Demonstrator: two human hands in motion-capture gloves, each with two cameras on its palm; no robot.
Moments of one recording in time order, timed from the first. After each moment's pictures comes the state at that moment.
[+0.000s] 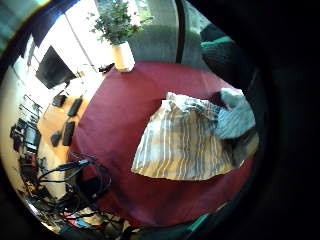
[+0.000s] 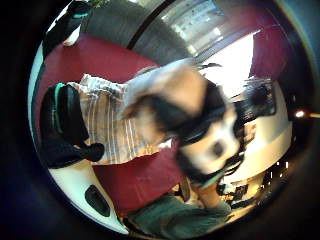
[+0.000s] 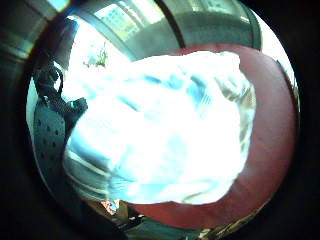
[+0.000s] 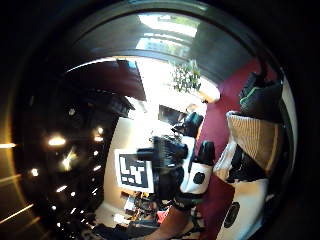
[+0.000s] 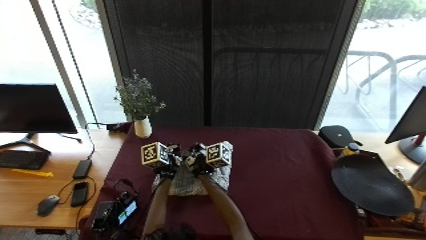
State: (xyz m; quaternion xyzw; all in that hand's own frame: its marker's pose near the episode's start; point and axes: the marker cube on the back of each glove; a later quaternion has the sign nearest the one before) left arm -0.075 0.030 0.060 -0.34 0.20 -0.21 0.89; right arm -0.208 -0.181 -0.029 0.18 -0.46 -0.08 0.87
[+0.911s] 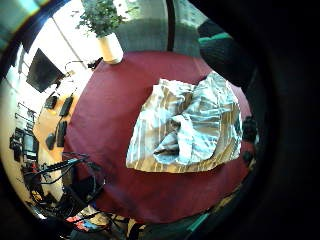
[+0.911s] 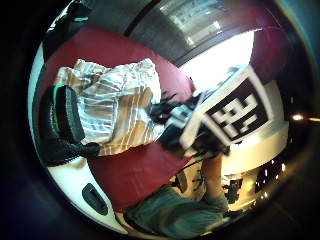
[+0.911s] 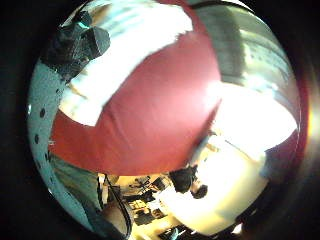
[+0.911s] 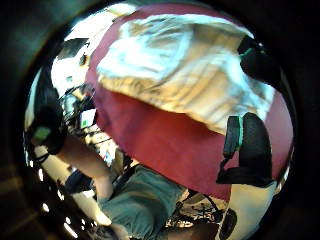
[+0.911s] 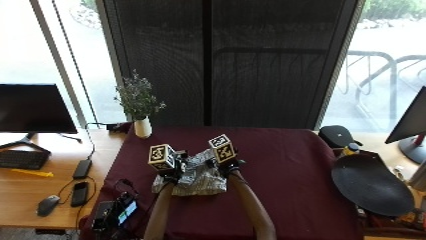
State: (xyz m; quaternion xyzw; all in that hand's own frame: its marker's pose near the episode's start) left arm -0.051 0.049 0.053 -0.40 0.23 -0.16 0.87; right arm -0.118 -0.147 -0.016 -0.07 0.09 -0.26 0.96
